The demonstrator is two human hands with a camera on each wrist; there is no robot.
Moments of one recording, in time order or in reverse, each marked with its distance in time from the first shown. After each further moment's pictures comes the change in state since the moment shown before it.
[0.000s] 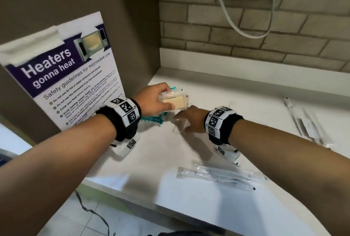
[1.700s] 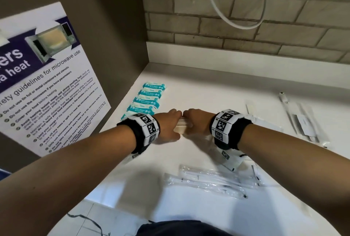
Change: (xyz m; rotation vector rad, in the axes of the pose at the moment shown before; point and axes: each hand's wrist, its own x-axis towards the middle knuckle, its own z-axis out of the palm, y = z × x) left_hand 0.024 0.027 0.086 0.470 -0.402 0.002; right_hand -0.018 0.035 0.003 0.228 -0.016 0.117
